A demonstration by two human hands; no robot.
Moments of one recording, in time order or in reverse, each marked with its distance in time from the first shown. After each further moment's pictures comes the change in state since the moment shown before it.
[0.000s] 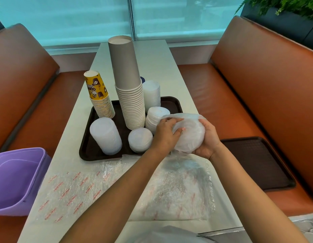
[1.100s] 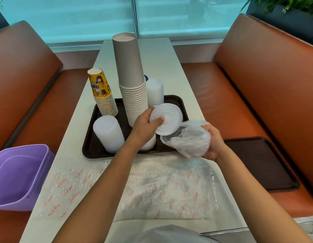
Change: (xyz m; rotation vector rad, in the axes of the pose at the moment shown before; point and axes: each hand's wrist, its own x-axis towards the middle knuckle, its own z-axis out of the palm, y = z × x) left_hand 0.000 -0.012 -0.062 -0.373 0.022 -0.144; right_hand 0.018 0.012 -0.027 -0.037 -0.080 -0.026
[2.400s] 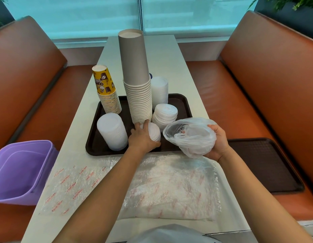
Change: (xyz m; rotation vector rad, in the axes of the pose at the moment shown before) left_hand 0.017 -0.072 -0.013 1.100 -0.119 -0.326; right_hand 0.007 0.003 -0.002 0.067 -0.104 -0.033
